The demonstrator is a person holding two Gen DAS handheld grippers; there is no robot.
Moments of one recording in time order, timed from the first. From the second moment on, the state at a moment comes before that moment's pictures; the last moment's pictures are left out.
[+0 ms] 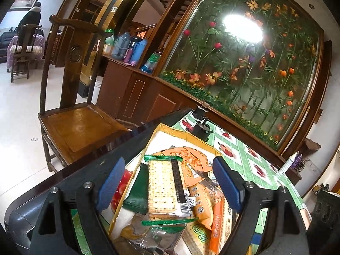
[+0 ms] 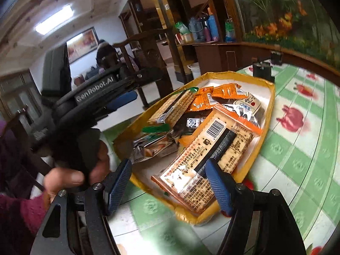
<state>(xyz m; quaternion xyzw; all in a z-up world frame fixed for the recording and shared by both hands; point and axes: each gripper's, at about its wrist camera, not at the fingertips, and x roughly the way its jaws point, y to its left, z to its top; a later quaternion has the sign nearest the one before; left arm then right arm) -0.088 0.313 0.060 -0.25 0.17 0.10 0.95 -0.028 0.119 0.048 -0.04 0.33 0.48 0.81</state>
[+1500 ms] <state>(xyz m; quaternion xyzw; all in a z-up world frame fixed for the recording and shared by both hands) -0.120 0.242 0.083 -0.04 0.26 0.19 0.95 -0.023 0.038 0.110 0.07 0.21 0.33 0.91</state>
